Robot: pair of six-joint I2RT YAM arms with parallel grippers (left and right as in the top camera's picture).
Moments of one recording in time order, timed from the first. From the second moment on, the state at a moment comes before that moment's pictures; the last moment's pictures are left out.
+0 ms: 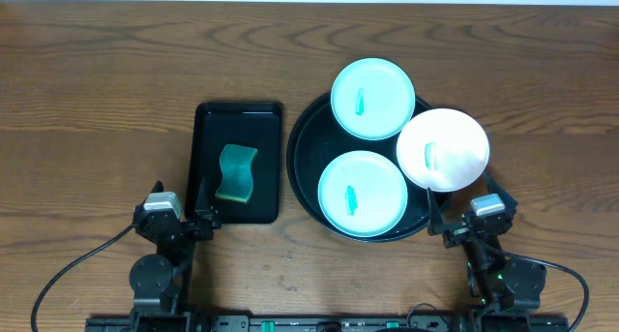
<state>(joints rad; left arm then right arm) -0.03 0.00 0.02 -0.12 -0.04 -0.16 -0.04 0.03 0.01 -0.05 -0.27 -0.14</state>
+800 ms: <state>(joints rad) -0.03 0.03 0.08 -0.16 0.05 -0.26 -0.04 0.04 0.06 0.10 -0.43 -0.14</state>
